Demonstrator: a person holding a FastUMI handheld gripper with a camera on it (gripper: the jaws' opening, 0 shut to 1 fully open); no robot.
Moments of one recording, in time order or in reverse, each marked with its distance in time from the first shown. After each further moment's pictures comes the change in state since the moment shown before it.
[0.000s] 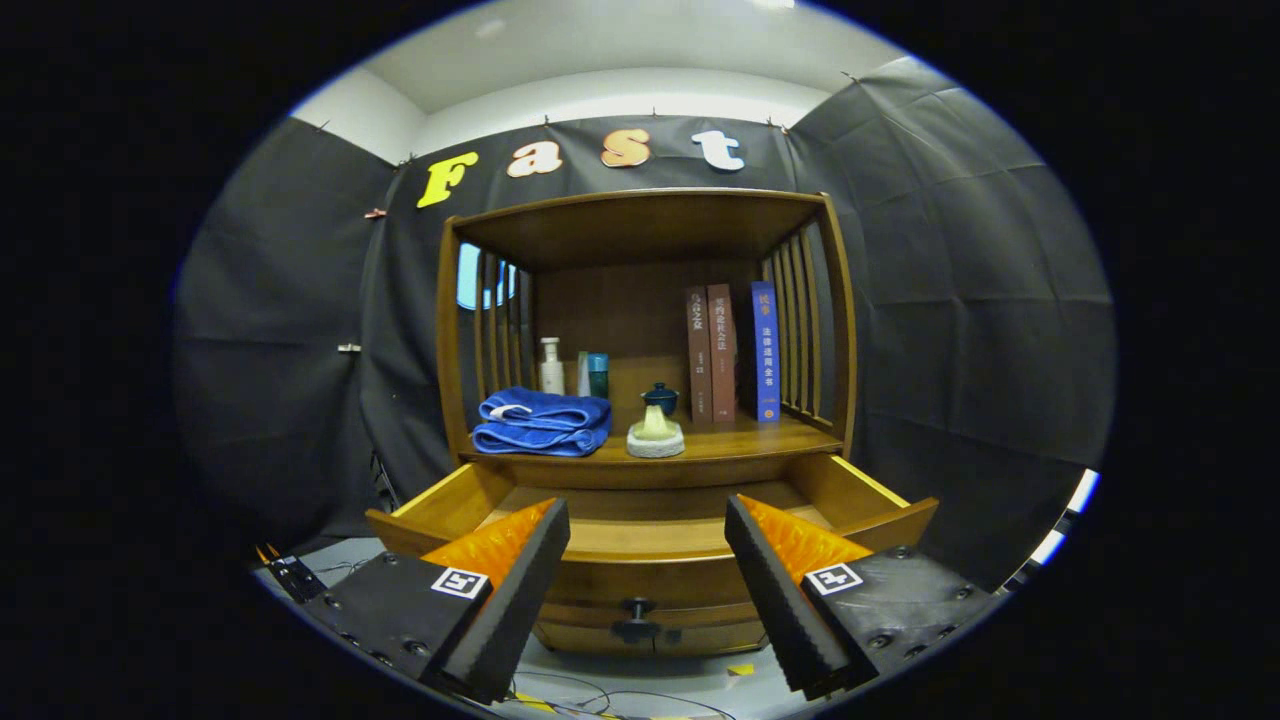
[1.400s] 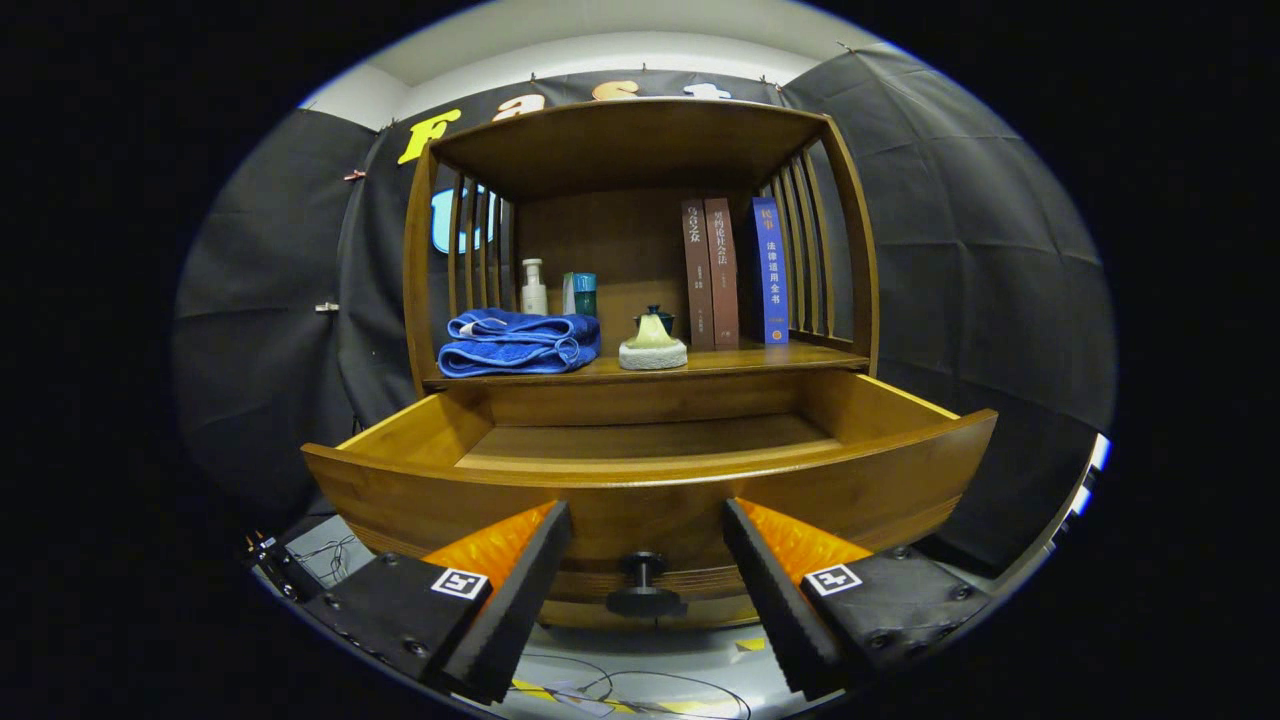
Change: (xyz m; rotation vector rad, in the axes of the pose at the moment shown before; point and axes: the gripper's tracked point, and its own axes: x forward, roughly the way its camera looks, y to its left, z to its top) arm 0.053 -0.007 -0.091 0.022 0.172 -0.051
